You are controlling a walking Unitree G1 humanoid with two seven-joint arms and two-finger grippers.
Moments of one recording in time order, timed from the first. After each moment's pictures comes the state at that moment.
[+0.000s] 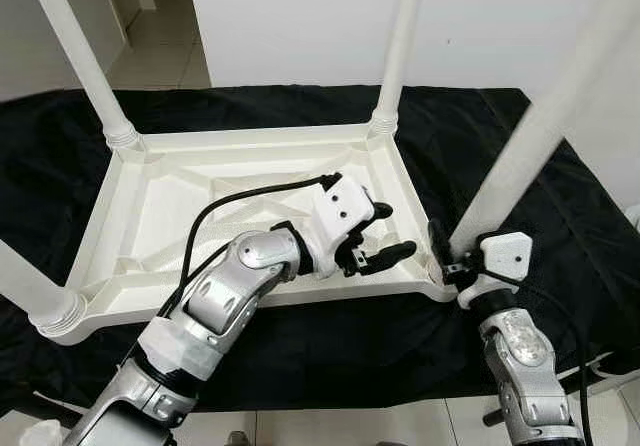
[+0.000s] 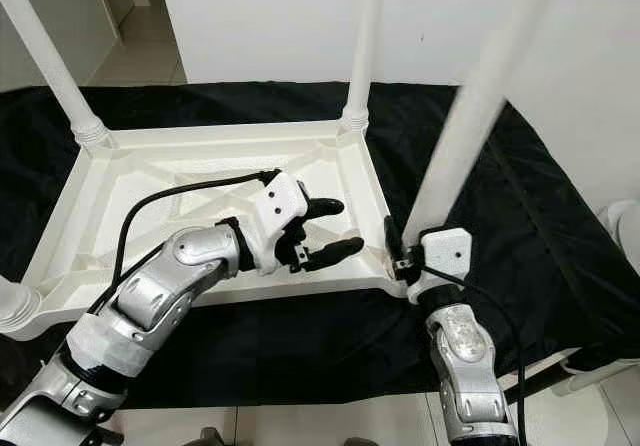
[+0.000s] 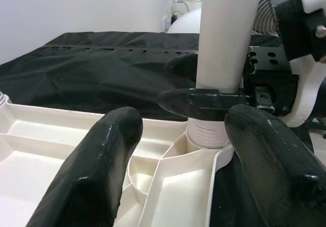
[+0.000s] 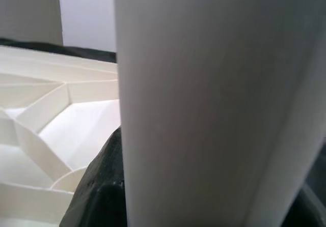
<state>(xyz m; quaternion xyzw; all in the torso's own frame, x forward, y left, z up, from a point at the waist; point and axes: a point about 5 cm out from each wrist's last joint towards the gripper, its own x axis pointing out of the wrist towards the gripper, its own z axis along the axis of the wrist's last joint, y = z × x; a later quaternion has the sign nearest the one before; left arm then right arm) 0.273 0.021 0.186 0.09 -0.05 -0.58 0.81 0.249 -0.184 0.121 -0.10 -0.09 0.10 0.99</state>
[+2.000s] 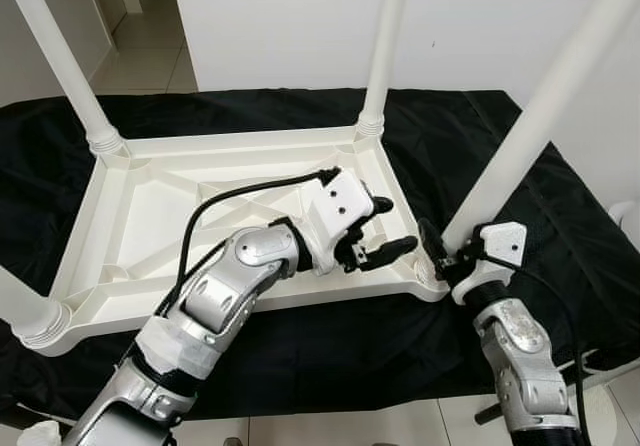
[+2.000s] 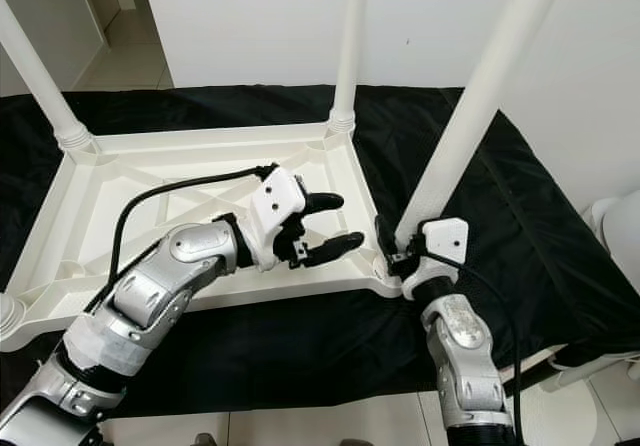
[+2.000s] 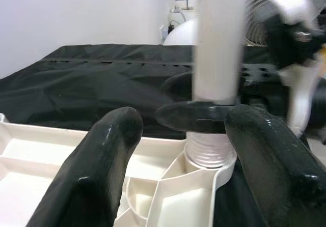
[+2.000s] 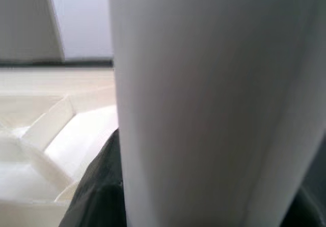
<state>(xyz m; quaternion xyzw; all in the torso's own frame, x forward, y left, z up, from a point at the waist) 0.272 0.022 0.193 0.09 -0.06 -0.58 0.81 0.247 -0.179 0.114 0.01 -0.08 0.08 0.99</state>
